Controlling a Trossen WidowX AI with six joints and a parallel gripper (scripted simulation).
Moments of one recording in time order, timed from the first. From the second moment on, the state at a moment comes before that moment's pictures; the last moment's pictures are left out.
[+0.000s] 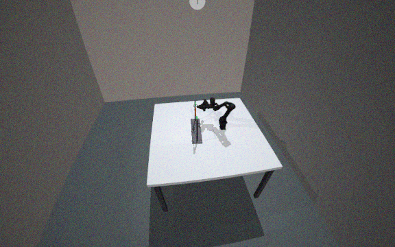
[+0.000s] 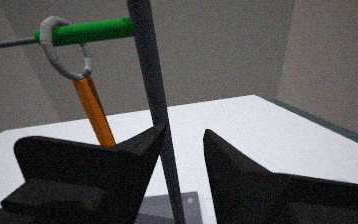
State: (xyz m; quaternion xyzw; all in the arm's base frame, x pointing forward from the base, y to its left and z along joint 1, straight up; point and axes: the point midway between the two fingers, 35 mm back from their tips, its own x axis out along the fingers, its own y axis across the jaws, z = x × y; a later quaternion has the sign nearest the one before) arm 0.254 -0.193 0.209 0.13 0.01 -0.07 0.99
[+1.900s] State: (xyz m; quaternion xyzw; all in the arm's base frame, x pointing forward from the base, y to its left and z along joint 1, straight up) arm 0.269 -0.118 0.155 0.00 0.04 -0.04 1.00
